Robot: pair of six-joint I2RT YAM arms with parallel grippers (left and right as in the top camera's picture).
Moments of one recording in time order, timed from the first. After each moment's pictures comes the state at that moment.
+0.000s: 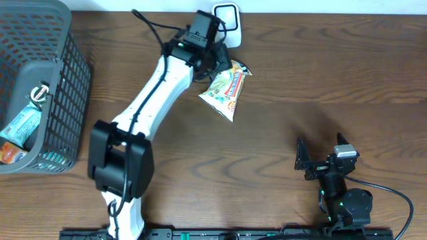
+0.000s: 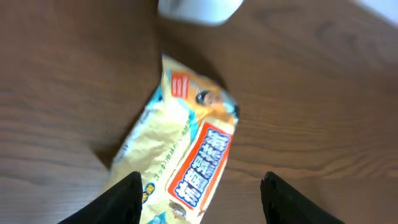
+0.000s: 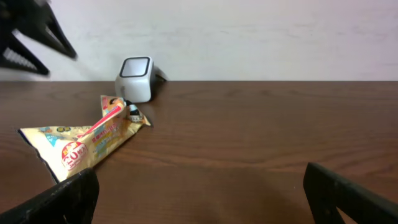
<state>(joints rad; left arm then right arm) -0.41 1.98 1.77 -0.74 0.15 -0.66 0.06 0.01 0.01 -0.07 -0.07 0.06</state>
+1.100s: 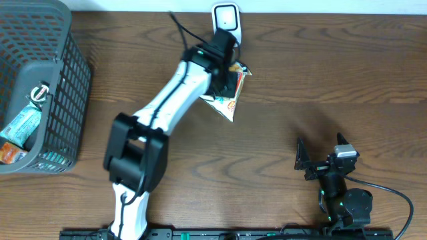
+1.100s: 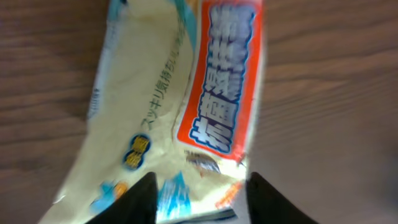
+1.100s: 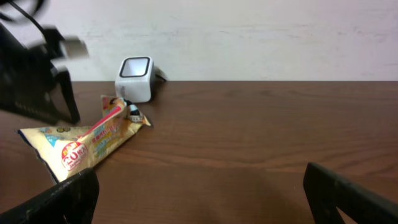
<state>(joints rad) -0.51 2.11 1.76 -0.90 0.13 -0.32 0.06 0.01 0.01 -0.07 -0.07 0.06</state>
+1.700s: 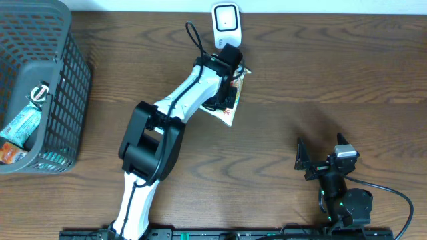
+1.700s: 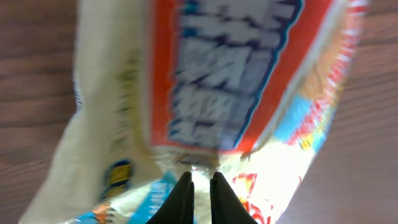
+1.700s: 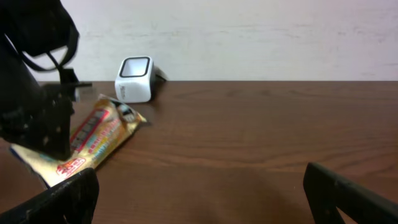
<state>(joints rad) -0.53 2.21 1.76 -0.96 0.05 -0.29 0.06 0.01 0.01 -0.07 -0.07 0.06</state>
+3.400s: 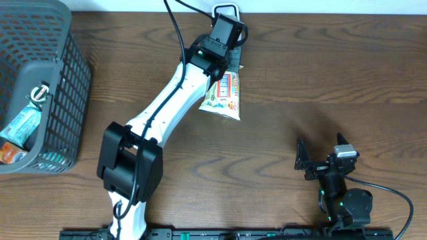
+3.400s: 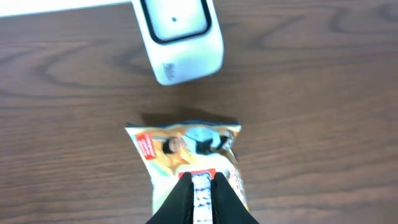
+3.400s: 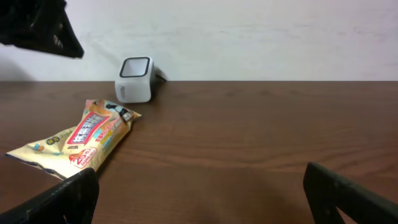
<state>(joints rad) -0.52 2.03 1.77 -0.61 -0.15 -0.29 0.06 0.01 0.01 -0.07 -0.07 0.06</state>
